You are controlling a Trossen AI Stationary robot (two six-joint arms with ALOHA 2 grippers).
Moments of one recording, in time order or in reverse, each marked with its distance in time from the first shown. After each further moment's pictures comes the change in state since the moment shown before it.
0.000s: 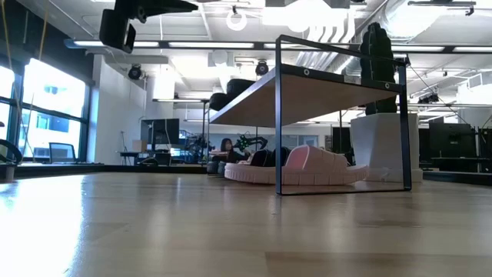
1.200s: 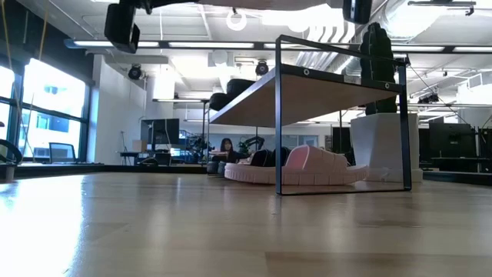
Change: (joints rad) left arm -0.001 0.054 -0.002 0.135 -0.026 -0.055; right arm -0.027 0.049 0.002 -0.140 0.006 0.030
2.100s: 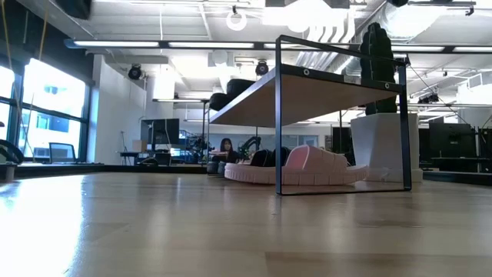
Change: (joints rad) left arm -0.249 -0.039 0.002 0.039 -0.236 -0.038; right arm 0.192 -0.200 -0.002 -0.219 0.274 -0.158
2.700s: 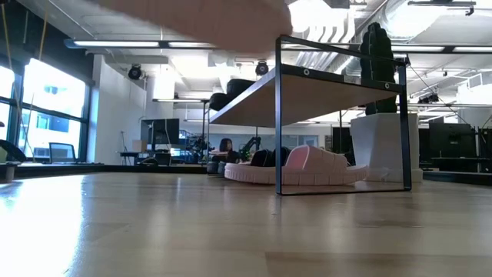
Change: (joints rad) left arm -0.231 -0.106 0.000 -0.663 0.033 -0.813; right arm 0.141 0.003 0.000 -0.024 0.115 -0.001
